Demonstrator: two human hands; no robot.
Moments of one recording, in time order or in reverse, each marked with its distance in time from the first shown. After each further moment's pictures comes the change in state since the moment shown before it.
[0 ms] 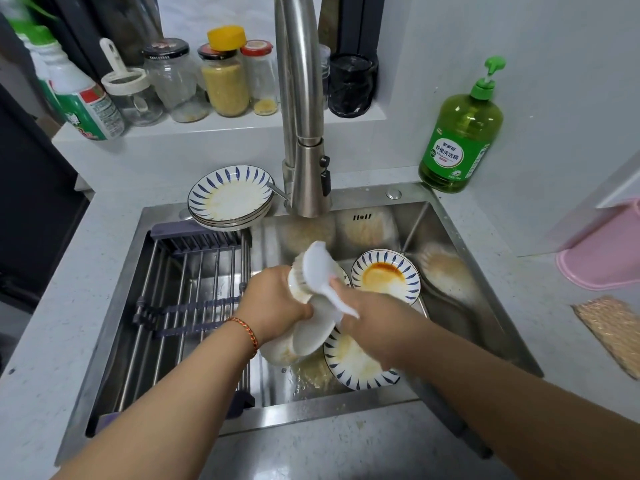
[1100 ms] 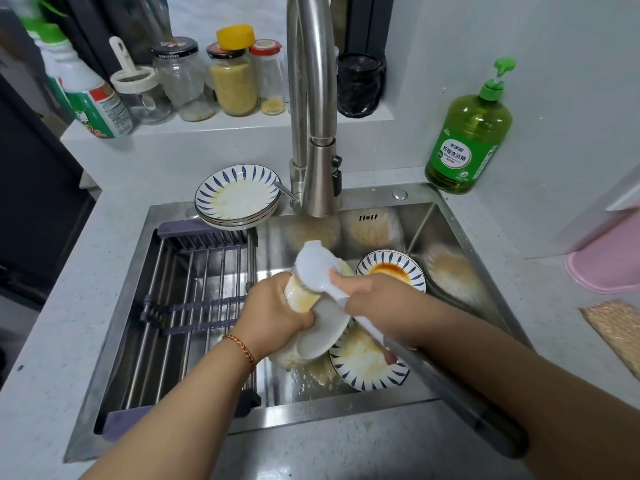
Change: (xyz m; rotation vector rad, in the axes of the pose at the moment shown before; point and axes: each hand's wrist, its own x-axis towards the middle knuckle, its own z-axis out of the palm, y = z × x) left_hand -0.015 -0.019 0.002 -0.277 0.060 0.037; right_hand 0.006 -0.019 -0.015 0.464 -0.049 0.026
